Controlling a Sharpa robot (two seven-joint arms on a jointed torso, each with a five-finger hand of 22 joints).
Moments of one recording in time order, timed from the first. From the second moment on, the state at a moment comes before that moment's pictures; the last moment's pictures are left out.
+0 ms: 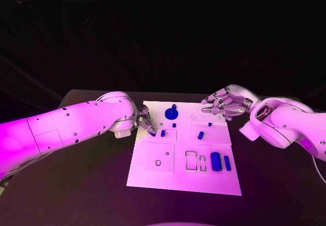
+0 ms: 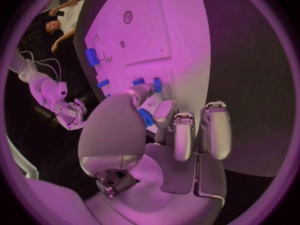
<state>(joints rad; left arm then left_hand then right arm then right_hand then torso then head) 1.30 -0.66 -0.03 1.37 -1.07 0.18 -0.62 1.23 -0.22 0.55 0.14 0.40 0.96 0.05 0.63 0.57 1.38 -0.03 1.18 1.10 1.47 -0.09 1.57 1.31 0.05 1.47 0.02 1.46 1.31 1.31 -0.95 -0.05 1.62 -0.87 -0.28 -0.01 1.28 -0.09 0.16 0.09 0.21 0.99 0.14 0.07 0.07 1.15 0.06 0.62 0.72 1.45 -0.02 1.14 1.06 0.12 1.18 0.09 1.18 0.83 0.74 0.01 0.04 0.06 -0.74</state>
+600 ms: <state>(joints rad) 1.30 -0.64 -0.03 1.35 -1.07 0.19 -0.63 1.16 -0.19 0.56 0.10 0.41 0.97 0.04 0.62 0.57 1.41 -0.05 1.20 1.13 1.46 -0.09 1.57 1.31 0.05 1.47 0.02 1.46 1.31 1.30 -0.95 -0.05 1.62 -0.87 -0.28 -0.01 1.28 -0.09 0.16 0.09 0.21 0.99 0.14 0.07 0.07 1.15 0.06 0.62 0.72 1.45 -0.02 1.14 1.06 0.12 1.18 0.09 1.18 0.83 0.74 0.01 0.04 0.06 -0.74</state>
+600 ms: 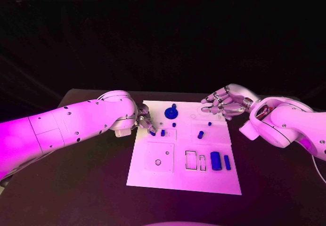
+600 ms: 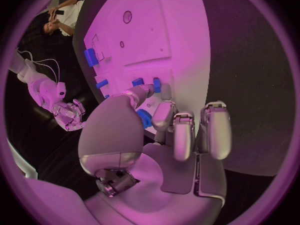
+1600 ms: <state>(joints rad) 1.29 -0.61 -0.03 1.32 -1.10 0.20 -0.65 1.10 -0.16 0.33 0.17 0.41 1.05 0.00 0.58 0.55 1.42 -0.06 1.21 1.17 1.47 -0.10 1.57 1.31 0.03 1.46 0.01 1.47 1.31 1.30 -0.94 -0.05 1.62 -0.87 -0.28 -0.01 1.28 -0.09 0.16 0.10 0.22 0.99 0.14 0.07 0.07 1.15 0.06 0.62 0.72 1.45 -0.02 1.13 1.06 0.12 1.18 0.09 1.17 0.83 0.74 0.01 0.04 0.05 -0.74</state>
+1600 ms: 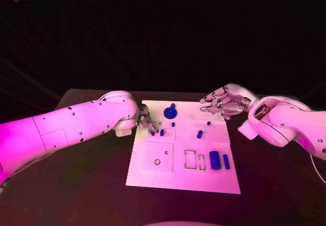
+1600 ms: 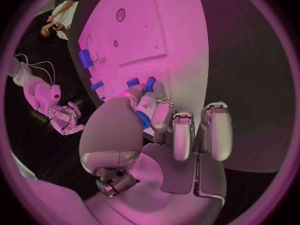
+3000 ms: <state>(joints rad) 1.29 -0.62 -0.03 1.31 -0.87 -0.04 -0.28 1.57 -0.08 0.10 0.16 0.13 0.81 0.16 0.36 0.28 0.89 0.10 0.45 0.40 1.08 0.03 0.86 0.76 0.17 1.09 0.13 0.51 0.94 1.30 -0.94 -0.05 1.62 -0.87 -0.28 -0.01 1.29 -0.08 0.15 0.10 0.24 0.99 0.15 0.07 0.07 1.14 0.06 0.63 0.72 1.45 -0.02 1.13 1.06 0.12 1.18 0.09 1.17 0.82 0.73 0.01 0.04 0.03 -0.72</state>
